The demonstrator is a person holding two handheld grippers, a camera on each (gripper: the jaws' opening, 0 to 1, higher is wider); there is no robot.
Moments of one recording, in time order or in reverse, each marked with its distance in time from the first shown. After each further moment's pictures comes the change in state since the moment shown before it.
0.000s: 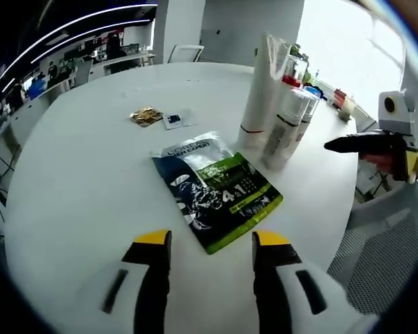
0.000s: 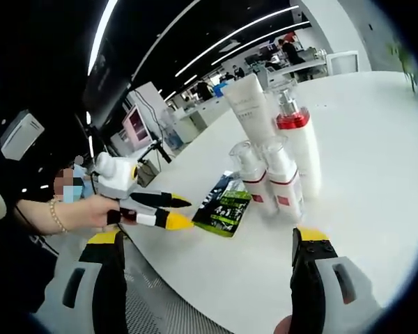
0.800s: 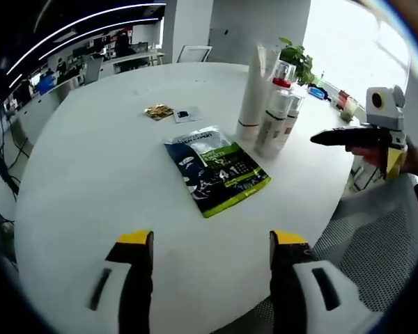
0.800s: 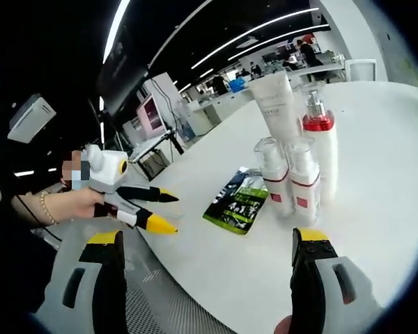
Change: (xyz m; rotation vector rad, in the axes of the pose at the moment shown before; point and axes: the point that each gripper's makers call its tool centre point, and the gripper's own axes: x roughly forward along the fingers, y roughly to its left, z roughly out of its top) left arm -0.049 -0.007 -0.023 -0.033 0.007 0.044; right arm 0.005 0.018 -0.007 -0.085 0.047 0.070
